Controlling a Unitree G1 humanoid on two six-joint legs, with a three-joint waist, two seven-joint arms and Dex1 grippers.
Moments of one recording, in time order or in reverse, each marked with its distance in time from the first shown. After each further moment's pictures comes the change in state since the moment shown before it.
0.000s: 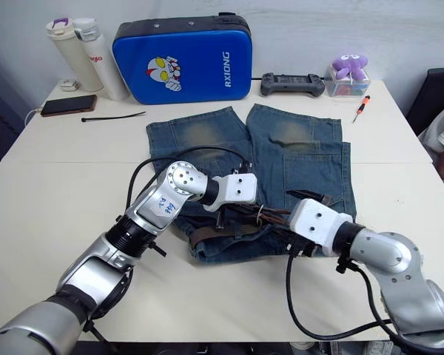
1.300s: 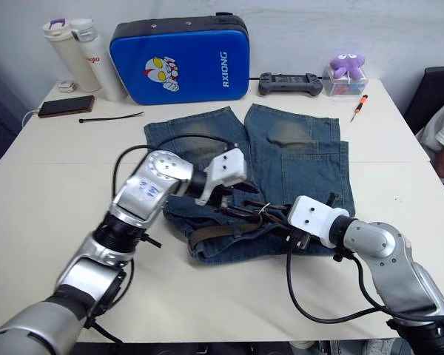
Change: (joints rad) left arm -0.006 0.095 0.202 -0.157 -0.284 0.383 -0.117; right arm -0.088 -0.047 0.144 0.205 -0.106 -0.107 -0.032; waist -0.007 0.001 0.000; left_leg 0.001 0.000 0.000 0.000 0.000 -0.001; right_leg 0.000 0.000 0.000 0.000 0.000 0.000
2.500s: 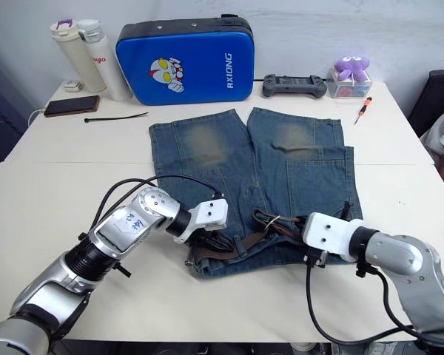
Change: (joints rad) left arm 0.176 0.166 -0.279 -0.124 -0.030 -0.032 0.041; right arm 0.218 -0.091 -0.174 -0.036 0.001 -0.178 0.064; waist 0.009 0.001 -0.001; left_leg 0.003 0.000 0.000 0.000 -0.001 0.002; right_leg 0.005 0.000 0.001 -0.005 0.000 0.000
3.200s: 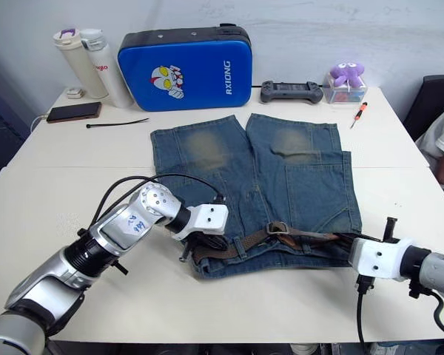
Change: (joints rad) left arm -0.029 0.074 -0.059 0.035 0.128 -0.130 -0.074; right arm 0.181 -0.061 -0.211 0.412 -0.009 -0.588 0.048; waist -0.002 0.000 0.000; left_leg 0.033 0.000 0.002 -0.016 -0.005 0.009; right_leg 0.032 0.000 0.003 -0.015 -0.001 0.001
